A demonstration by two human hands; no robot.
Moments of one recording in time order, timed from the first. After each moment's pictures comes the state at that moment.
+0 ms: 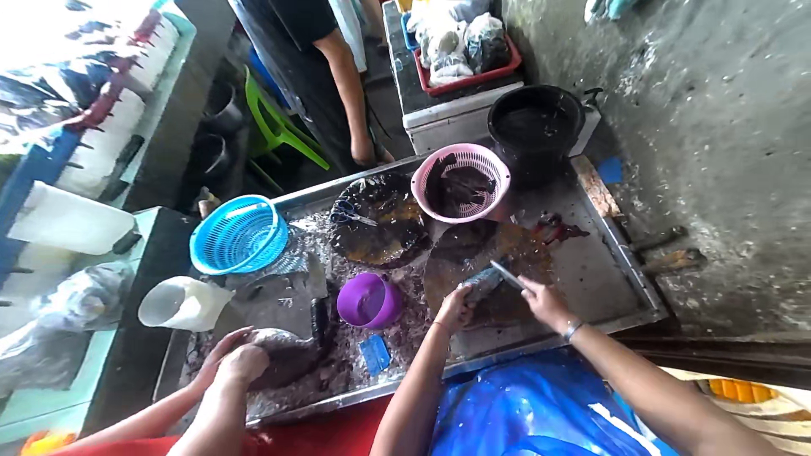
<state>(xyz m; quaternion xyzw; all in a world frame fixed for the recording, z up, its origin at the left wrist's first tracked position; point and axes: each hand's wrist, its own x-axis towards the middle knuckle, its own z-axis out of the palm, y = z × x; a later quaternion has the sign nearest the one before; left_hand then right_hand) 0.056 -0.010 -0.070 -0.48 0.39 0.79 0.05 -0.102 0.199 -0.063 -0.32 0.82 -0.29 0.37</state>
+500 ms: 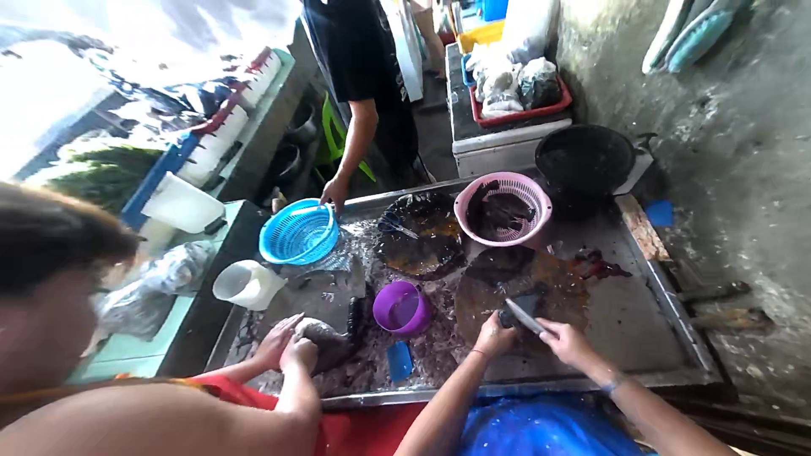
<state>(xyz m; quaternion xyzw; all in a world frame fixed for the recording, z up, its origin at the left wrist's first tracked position) 0.058 0.014 -0.075 -0.37 0.73 0.57 0.04 -0.093 0.186 -0.031 -0.34 0.81 -0.27 0.40</state>
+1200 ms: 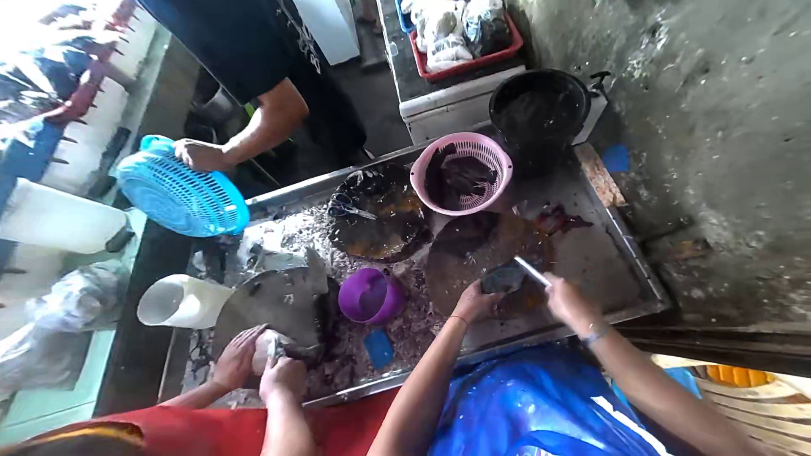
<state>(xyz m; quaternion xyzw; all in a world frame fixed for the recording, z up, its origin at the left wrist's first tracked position) 0.037 0.010 -0.064 -0.35 0.72 0.58 0.15 -0.093 0.206 -0.013 -0.22 0.89 -0.20 0.33</state>
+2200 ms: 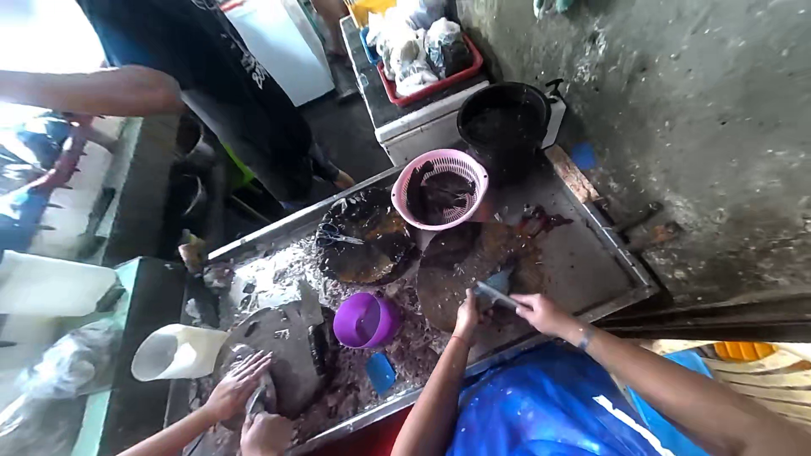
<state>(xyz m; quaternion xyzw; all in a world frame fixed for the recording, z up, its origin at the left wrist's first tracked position) 0.040 0.038 -0.073 -0.47 0.45 0.75 0.04 -0.090 0.214 -0.042 -0.28 0.82 -0.31 0.40</state>
